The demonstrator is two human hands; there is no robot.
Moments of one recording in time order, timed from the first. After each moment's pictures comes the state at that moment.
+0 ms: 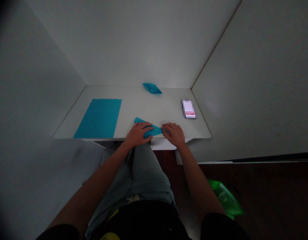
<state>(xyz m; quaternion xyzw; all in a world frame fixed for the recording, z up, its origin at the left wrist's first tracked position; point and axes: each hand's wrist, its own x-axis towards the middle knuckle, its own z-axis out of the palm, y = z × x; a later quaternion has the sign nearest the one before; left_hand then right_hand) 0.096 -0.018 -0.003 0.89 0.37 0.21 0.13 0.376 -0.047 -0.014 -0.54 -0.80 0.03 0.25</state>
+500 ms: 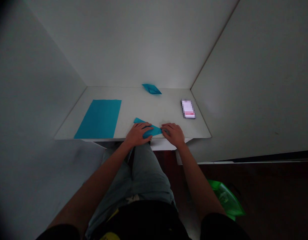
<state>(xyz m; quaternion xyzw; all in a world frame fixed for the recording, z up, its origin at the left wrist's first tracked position) 0.096 -0.018 -0.003 0.90 0.38 0.20 0.12 0.376 -0.047 -0.012 -0.54 -0.80 0.03 0.25</state>
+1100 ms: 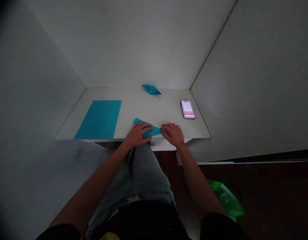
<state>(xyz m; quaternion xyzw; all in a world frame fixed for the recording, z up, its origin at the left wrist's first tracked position) 0.096 -0.019 -0.001 0.89 0.38 0.20 0.13 0.376 -0.047 -0.012 -0.54 -0.80 0.04 0.25</state>
